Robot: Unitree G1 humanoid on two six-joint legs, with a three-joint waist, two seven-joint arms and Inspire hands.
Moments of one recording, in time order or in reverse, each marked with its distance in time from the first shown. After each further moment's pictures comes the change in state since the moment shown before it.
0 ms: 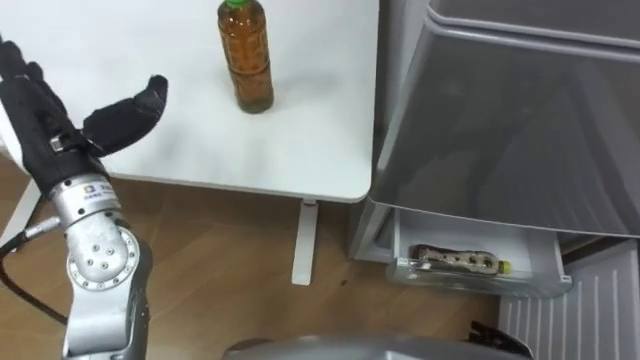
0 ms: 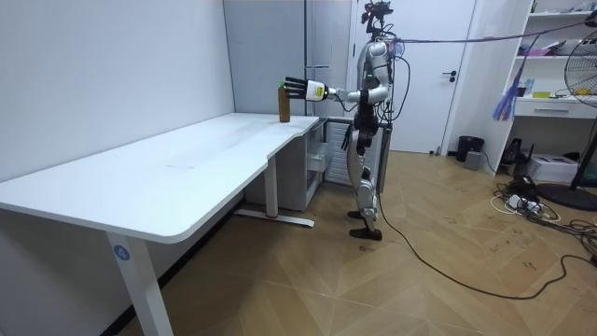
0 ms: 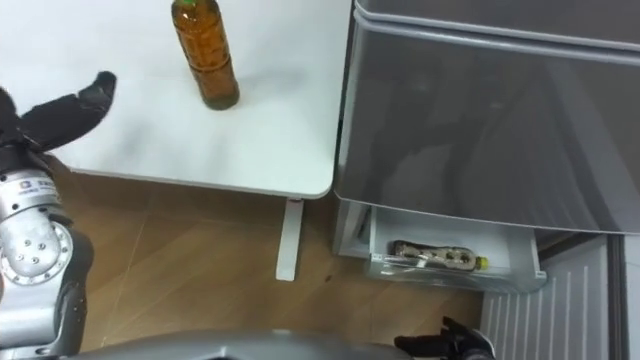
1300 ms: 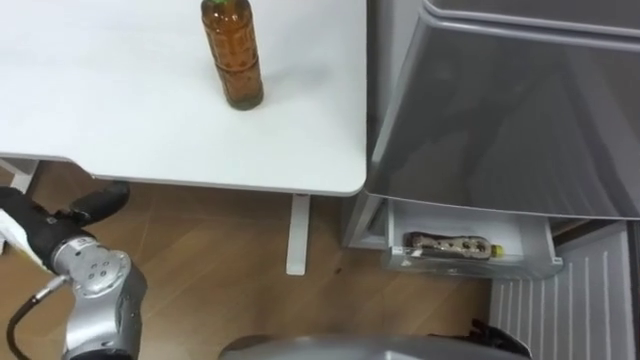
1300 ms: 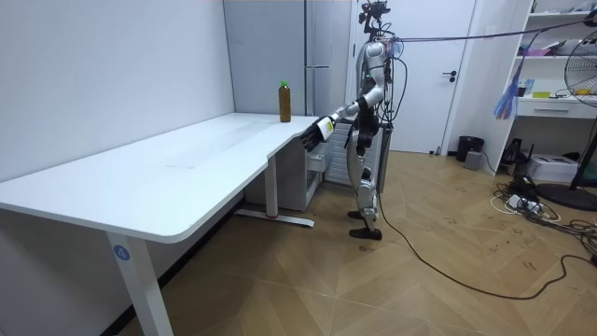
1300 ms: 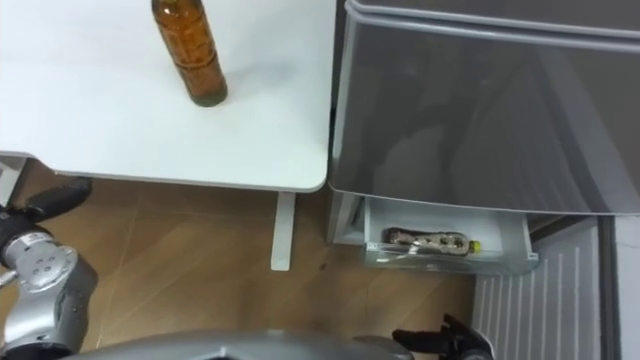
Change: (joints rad) left arm -0.067 0.051 0.078 0.417 -0.027 0.203 0.295; right arm 0.035 0.026 -0.099 -0.042 -0.035 -0.006 -0.015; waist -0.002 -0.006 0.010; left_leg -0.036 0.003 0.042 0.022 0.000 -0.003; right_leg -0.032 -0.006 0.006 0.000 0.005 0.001
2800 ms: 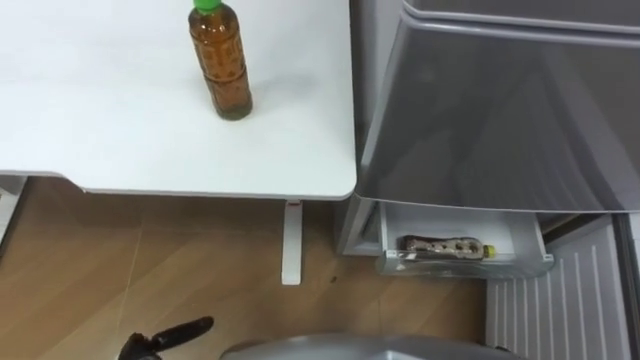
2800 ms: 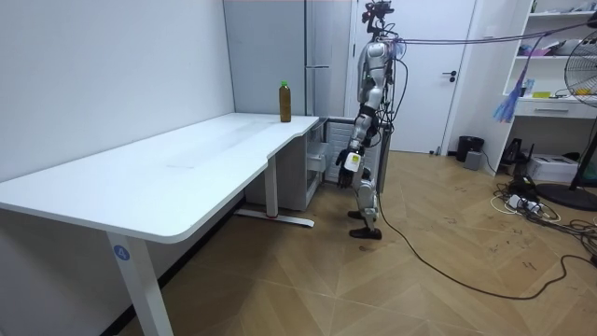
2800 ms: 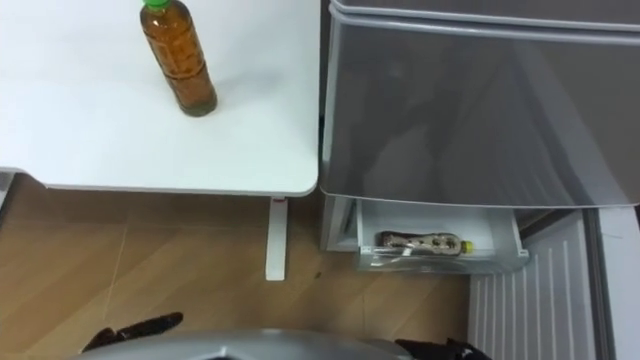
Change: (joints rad) left arm -0.026 -0.073 0.084 0.755 -0.348 -0.006 -0.419; right arm -0.012 -0.024 0.004 0.038 0.126 0.122 0.012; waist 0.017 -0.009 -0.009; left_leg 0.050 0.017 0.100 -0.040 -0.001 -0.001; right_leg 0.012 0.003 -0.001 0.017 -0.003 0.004
